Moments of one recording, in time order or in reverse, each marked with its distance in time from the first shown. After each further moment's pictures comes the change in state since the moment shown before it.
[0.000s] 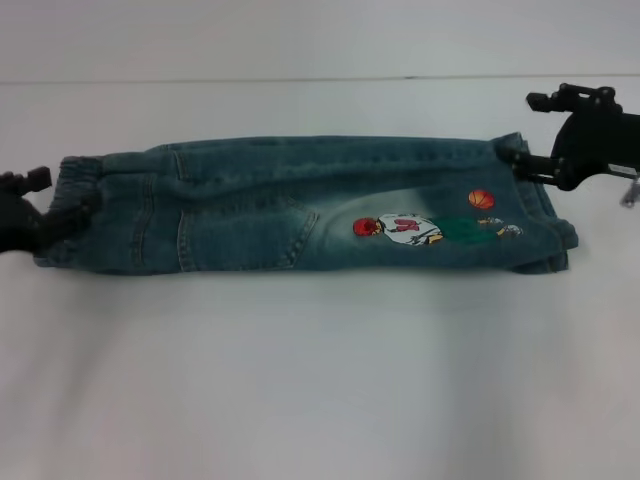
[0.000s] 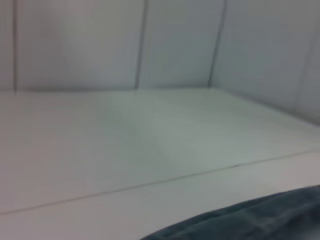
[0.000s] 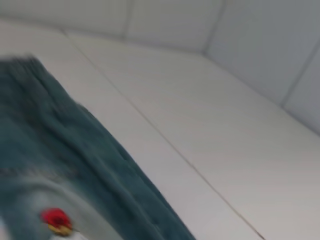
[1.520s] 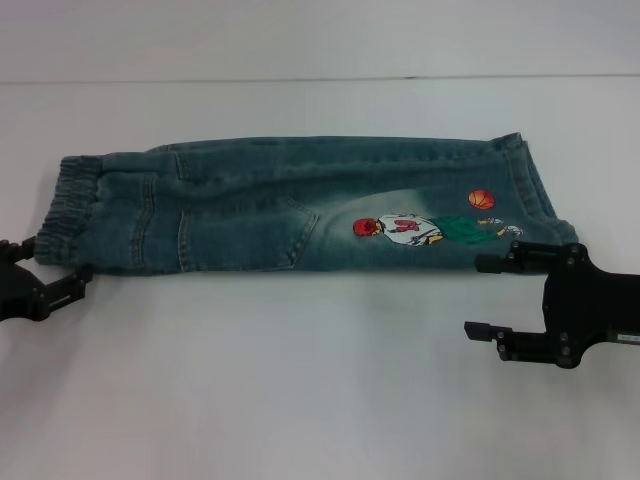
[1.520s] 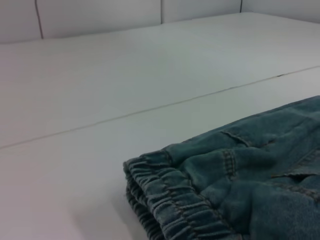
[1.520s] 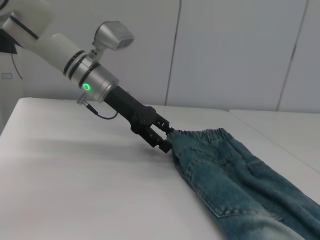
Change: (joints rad) left arm -0.023 0.004 -0.094 -0.220 0.104 -0.191 0.302; right arm -0.042 -0.001 0.224 0.239 -0.054 -0.579 -0.274
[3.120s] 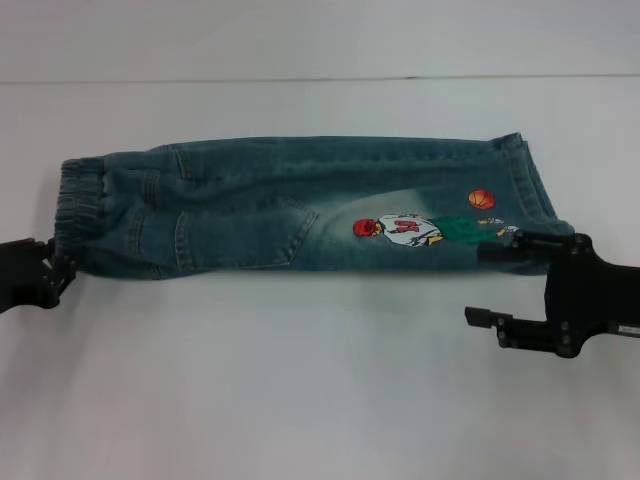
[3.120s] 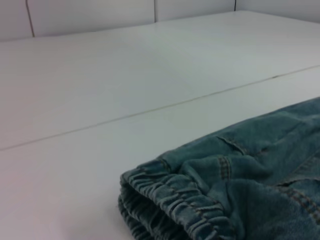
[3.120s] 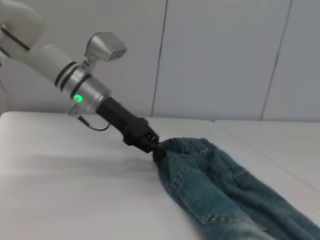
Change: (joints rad) left arm -0.016 0.003 0.053 0.017 -0.002 -0.019 -0.058; right arm -0.010 0.006 0.010 0.003 0.039 0.003 0.002
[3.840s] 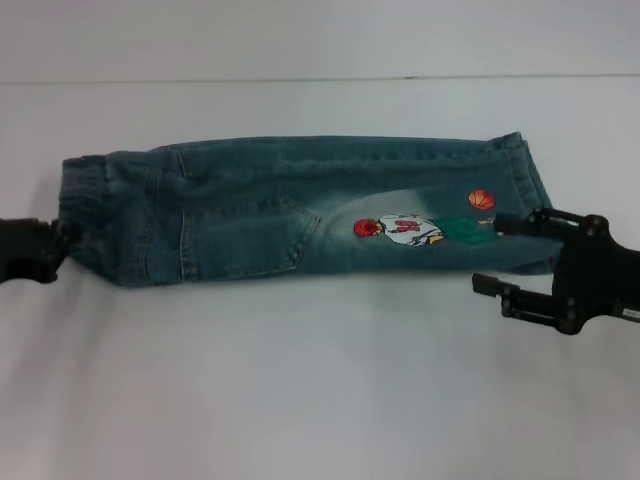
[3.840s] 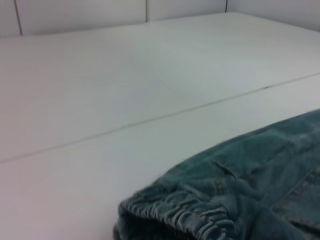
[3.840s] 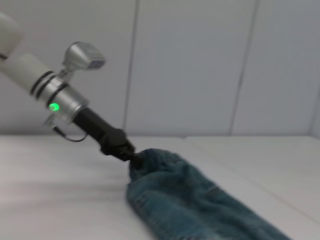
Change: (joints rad) left arm -0.019 0.004 0.050 0.129 0.080 0.053 -0.194; right arm -0.010 0.005 0.056 0.073 0.076 0.026 -0.043
